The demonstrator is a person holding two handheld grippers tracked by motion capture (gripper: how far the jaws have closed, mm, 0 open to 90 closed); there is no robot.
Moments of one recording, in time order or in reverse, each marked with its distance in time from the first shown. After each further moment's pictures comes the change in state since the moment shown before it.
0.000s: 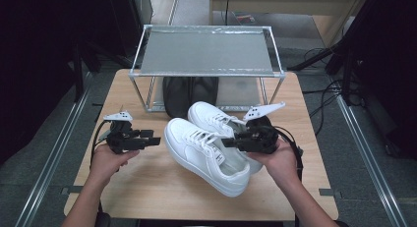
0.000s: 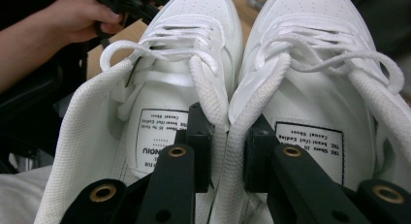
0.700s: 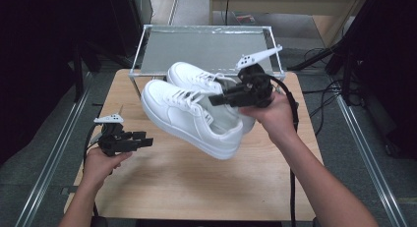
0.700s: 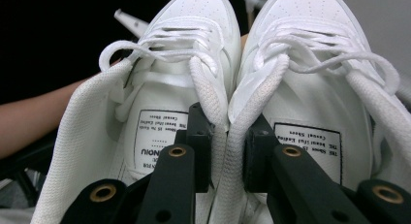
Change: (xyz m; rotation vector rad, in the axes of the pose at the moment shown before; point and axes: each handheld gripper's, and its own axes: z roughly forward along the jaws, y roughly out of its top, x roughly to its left) left arm 0.007 -0.011 -0.012 -0.008 0.026 -0.028; right arm -0.009 0.114 -0.026 -0.077 0.073 -0.111
